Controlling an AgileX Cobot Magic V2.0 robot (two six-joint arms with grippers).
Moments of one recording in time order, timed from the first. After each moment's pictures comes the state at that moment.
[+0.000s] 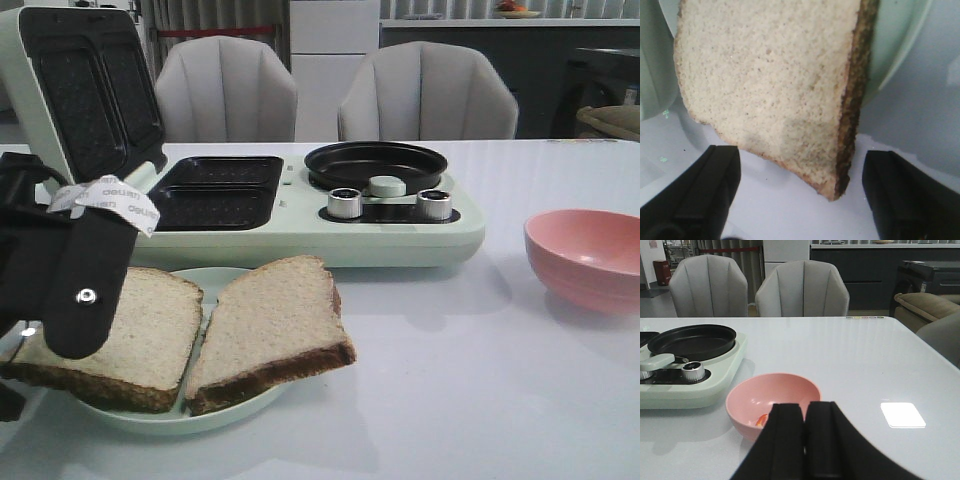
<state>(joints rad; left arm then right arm) -0.81 1.48 -0.56 1.17 0.57 -0.19 0.00 -0.01 0.03 -0.07 0.06 0.14</state>
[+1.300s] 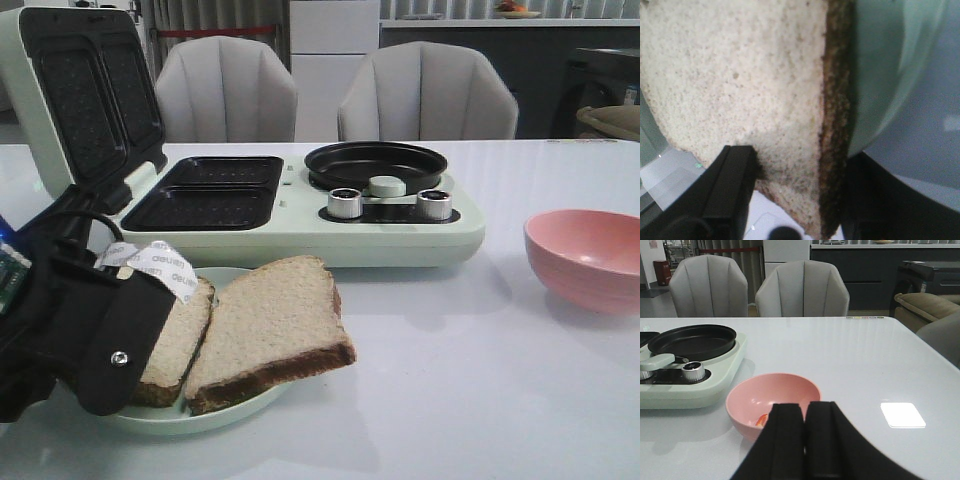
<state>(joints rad) -0.81 1.64 -0.60 1.33 0.59 -0.19 0.00 -0.01 0.03 -0.07 0.06 0.14</state>
